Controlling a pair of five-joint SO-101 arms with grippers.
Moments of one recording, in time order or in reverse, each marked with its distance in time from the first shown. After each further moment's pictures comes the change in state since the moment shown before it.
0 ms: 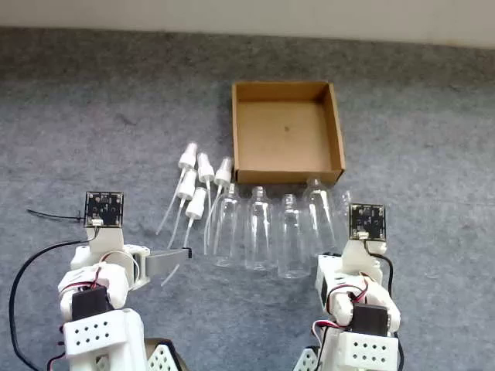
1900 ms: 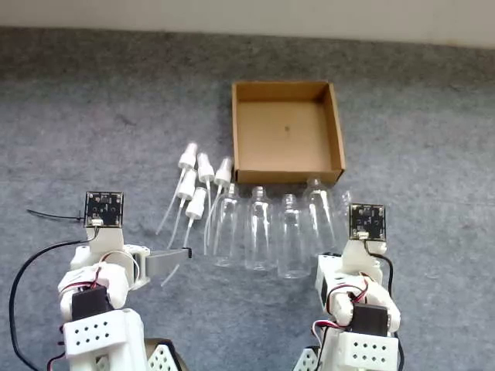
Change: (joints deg) left arm 0.0 0.0 0.0 0.0 0.0; right arm 0.0 0.0 0.0 0.0 0.0
